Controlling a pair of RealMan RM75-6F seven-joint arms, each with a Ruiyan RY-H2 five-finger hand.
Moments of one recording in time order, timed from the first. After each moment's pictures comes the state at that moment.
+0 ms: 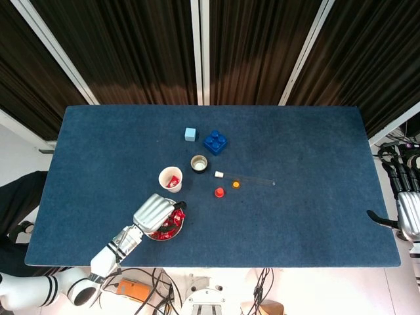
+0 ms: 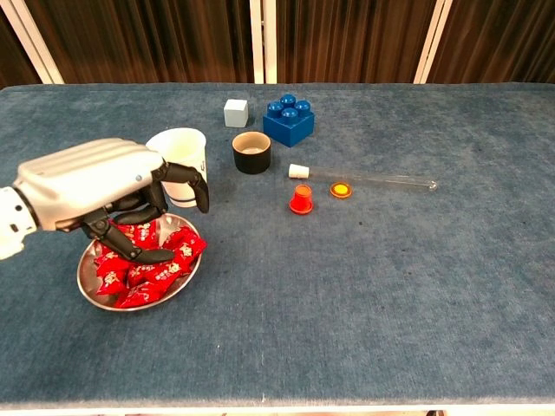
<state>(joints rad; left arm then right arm) -0.59 -1.58 0.01 -1.54 1.52 1.08 0.26 0.12 -0.93 0.12 -1.74 -1.42 1.42 0.01</state>
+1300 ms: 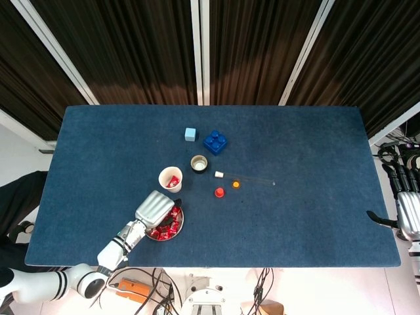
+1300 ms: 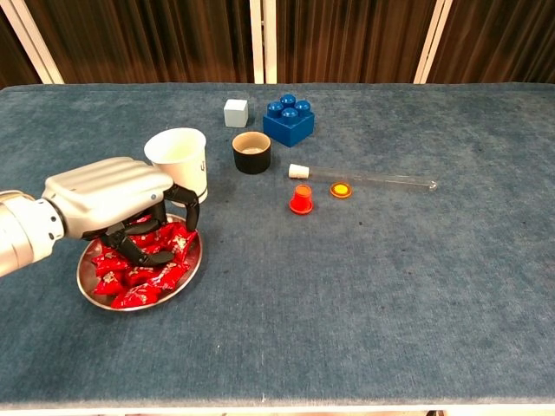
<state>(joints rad) -0.61 -1.63 -0.02 -1.48 1.37 1.00 0.42 0.13 -0.95 0.12 -1.72 -1.40 1.40 0.03</state>
